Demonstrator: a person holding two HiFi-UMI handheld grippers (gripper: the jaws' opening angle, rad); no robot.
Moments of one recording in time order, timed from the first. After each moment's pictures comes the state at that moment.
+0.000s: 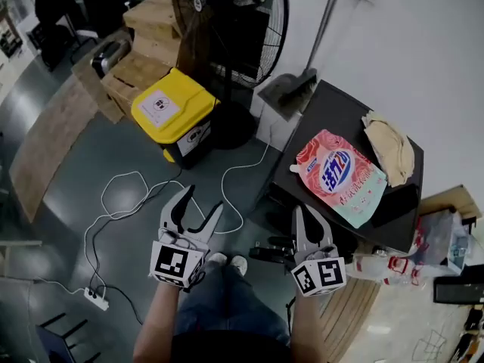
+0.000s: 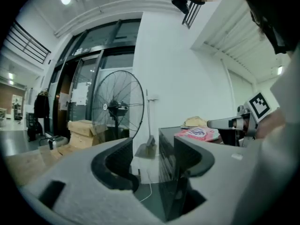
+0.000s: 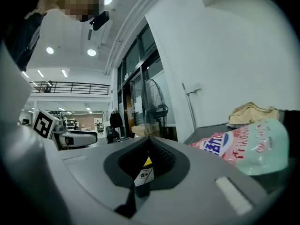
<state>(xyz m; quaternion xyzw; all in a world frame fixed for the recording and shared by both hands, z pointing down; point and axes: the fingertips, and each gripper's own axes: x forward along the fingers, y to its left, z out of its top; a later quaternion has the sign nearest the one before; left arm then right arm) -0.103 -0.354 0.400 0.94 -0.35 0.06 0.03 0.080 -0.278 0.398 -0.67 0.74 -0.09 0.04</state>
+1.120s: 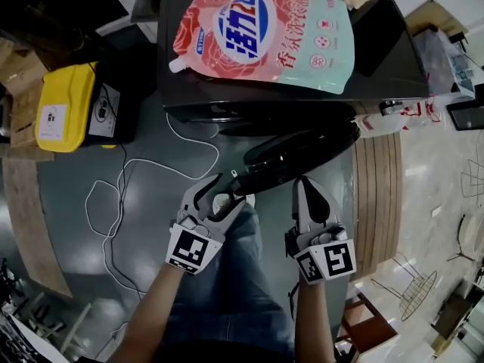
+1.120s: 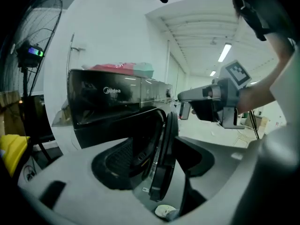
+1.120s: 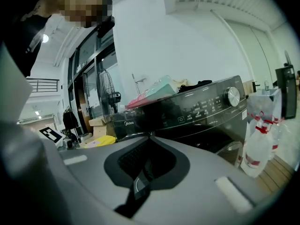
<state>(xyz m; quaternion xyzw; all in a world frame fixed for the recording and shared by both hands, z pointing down) 0.046 -0.182 0.648 0.97 0.09 0.23 0.03 0.140 -0.105 0.581 -0.84 0.50 -0.19 0.07</state>
